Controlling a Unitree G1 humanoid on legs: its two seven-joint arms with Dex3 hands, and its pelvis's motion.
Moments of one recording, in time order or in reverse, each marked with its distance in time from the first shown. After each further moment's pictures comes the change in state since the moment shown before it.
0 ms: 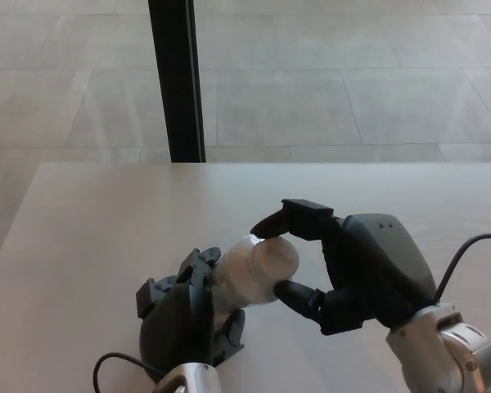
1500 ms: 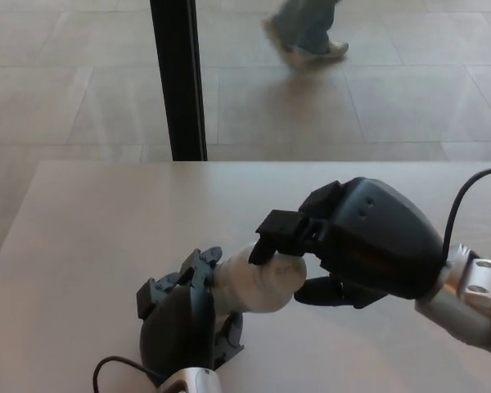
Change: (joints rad) left_arm 0.020 0.000 -0.008 -0.020 0.009 -0.023 0.017; right_arm -0.301 -0.275 0.076 0.280 -0.117 -0.577 -0.130
